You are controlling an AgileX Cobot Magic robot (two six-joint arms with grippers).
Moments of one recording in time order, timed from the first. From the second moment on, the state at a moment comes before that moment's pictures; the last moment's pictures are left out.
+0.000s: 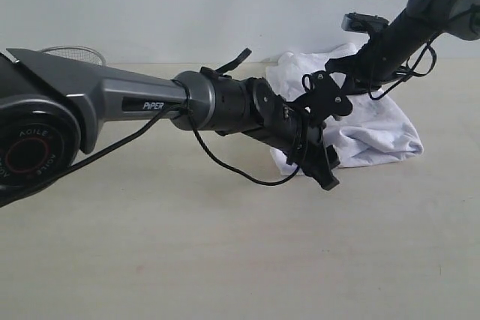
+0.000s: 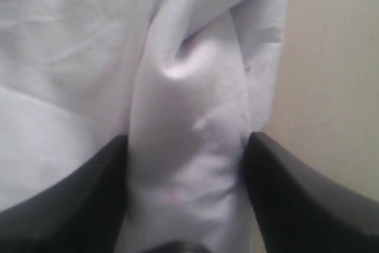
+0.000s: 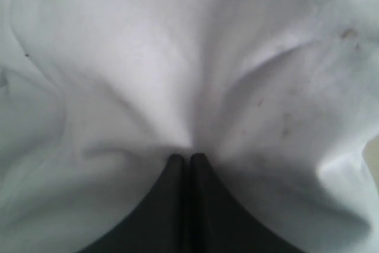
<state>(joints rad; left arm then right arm) -0.72 2.44 -1.78 -0.67 0.28 1.09 -0.11 2.55 -2.23 0.43 1.02 -0.36</state>
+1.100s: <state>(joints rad) -0.72 2.39 -1.78 -0.40 0.53 1.07 -0.11 2.58 -2.24 0.37 1.01 -0.25</state>
